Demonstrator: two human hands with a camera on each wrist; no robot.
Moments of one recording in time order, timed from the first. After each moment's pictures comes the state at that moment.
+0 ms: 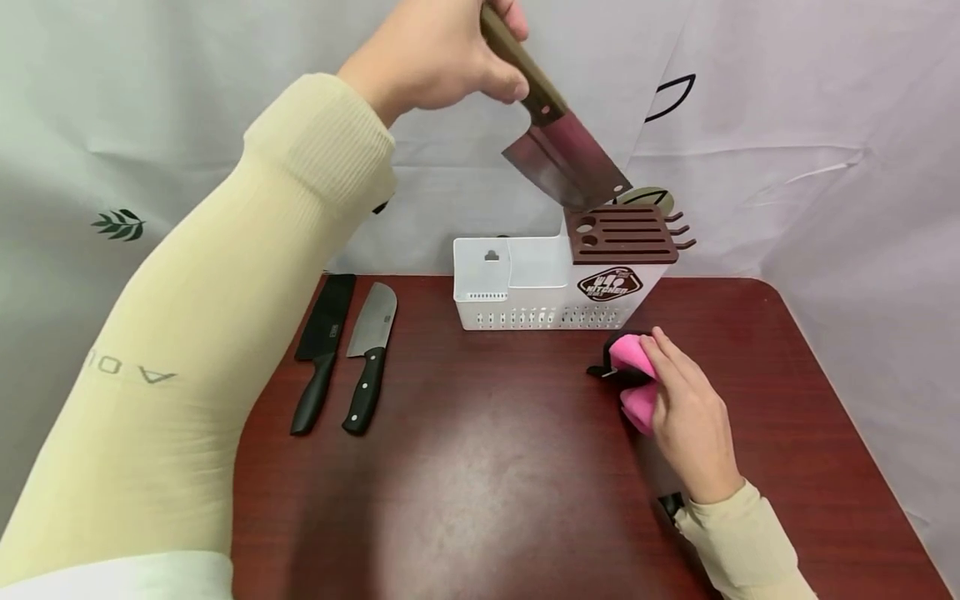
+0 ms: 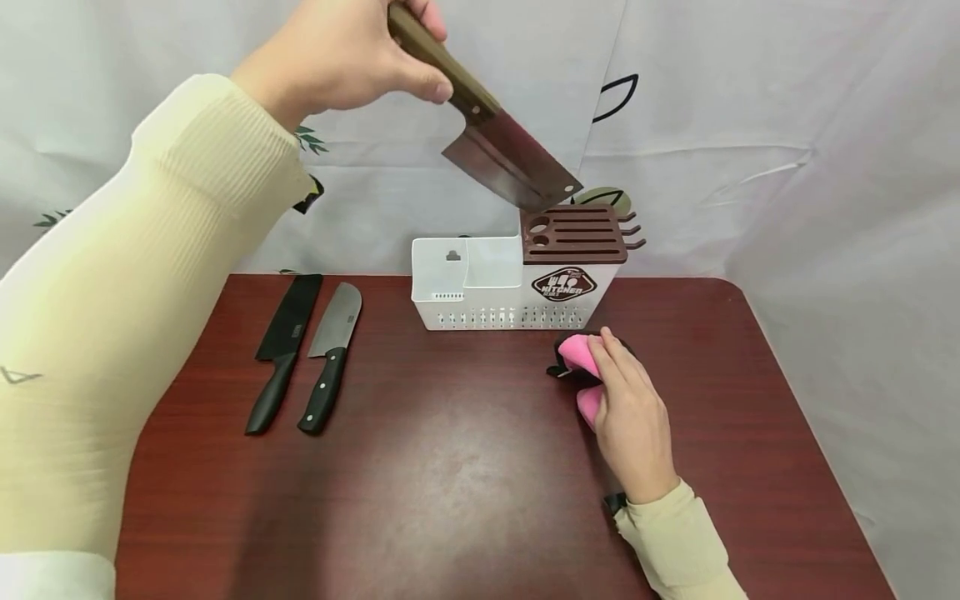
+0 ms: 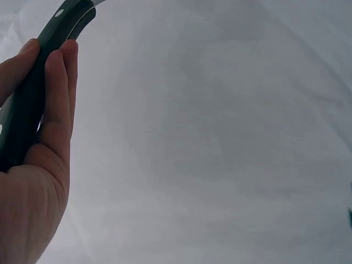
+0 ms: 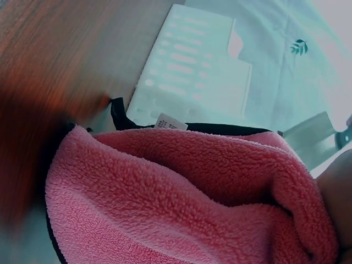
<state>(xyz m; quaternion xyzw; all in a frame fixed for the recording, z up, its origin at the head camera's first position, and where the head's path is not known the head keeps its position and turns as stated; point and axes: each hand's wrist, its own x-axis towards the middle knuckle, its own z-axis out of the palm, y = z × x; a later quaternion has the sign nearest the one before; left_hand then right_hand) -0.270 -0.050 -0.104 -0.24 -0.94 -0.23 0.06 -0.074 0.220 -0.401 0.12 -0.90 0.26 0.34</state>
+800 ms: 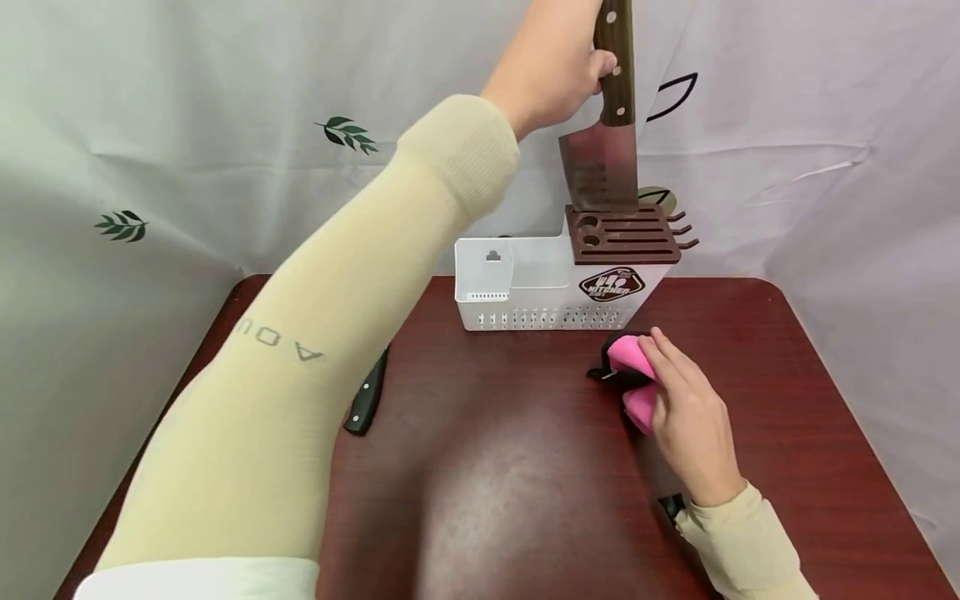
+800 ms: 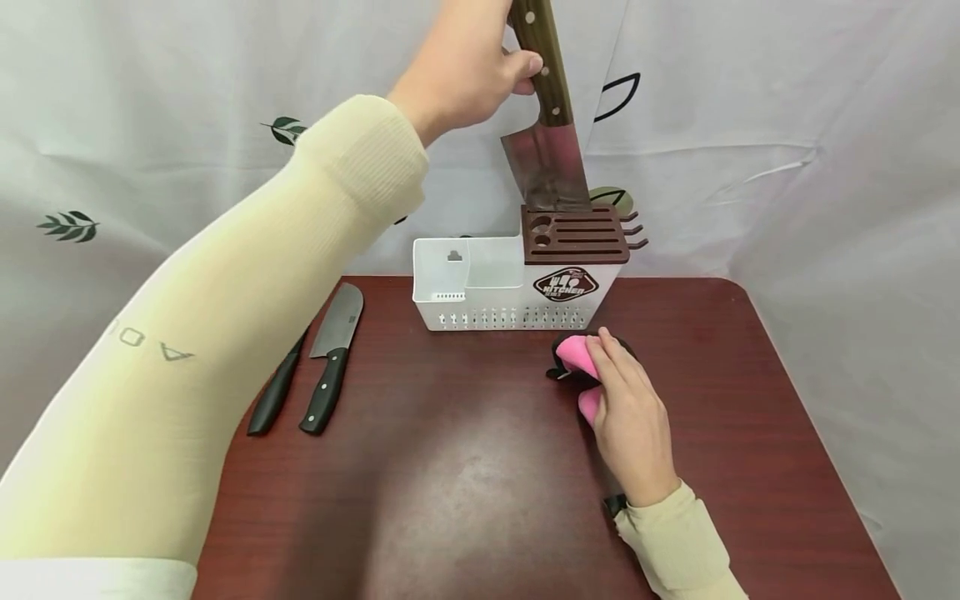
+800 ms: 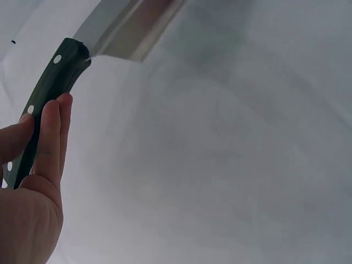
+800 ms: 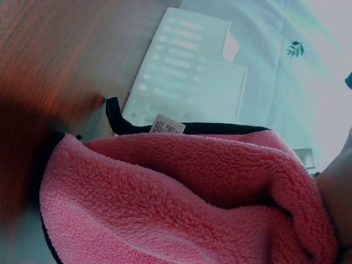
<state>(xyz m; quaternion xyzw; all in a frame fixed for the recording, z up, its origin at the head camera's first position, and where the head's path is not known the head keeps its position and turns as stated) -0.273 0.033 -0.122 -0.26 -0.93 -0.24 0.10 -0.072 0.217 -0.398 0.13 -0.89 0.27 0.34</state>
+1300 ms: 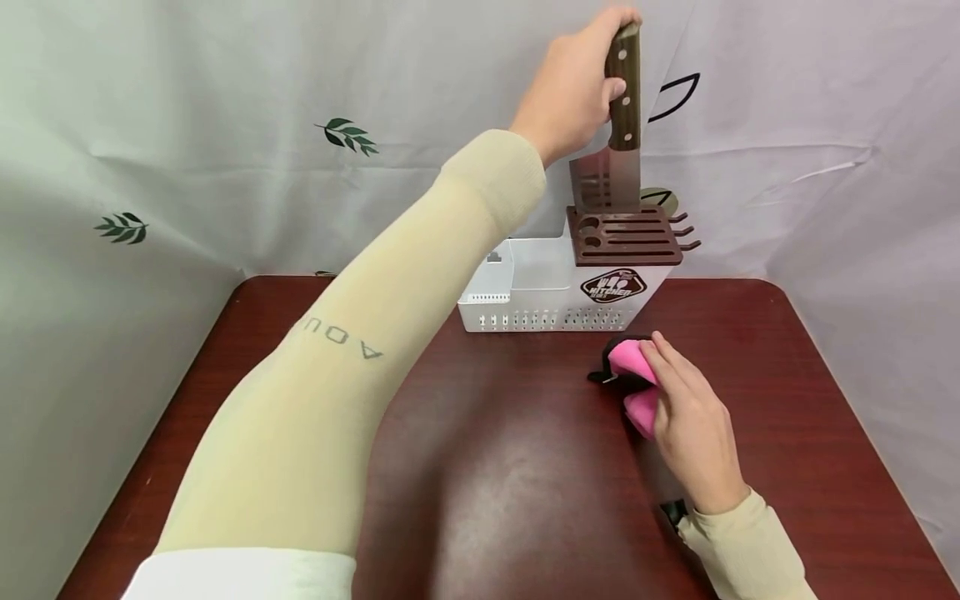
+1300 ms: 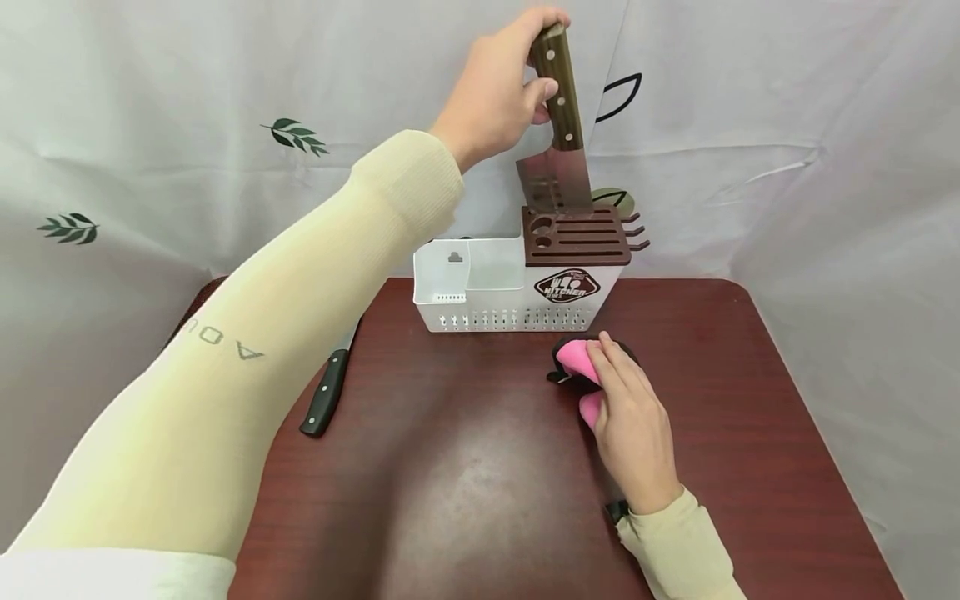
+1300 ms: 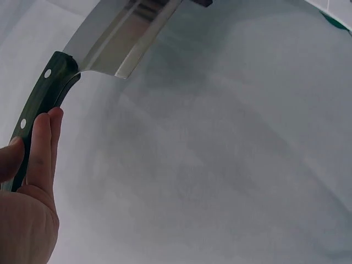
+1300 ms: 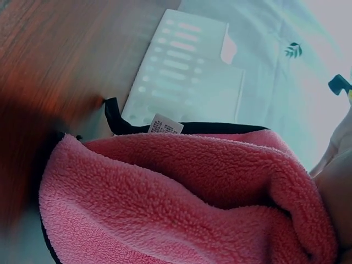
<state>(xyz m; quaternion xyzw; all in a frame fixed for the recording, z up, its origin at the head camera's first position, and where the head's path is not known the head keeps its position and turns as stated) -0.288 0.048 -0.151 -0.26 -0.89 -0.36 0.06 -0.068 0.215 -0.397 0.14 -0.89 0.27 0.33</state>
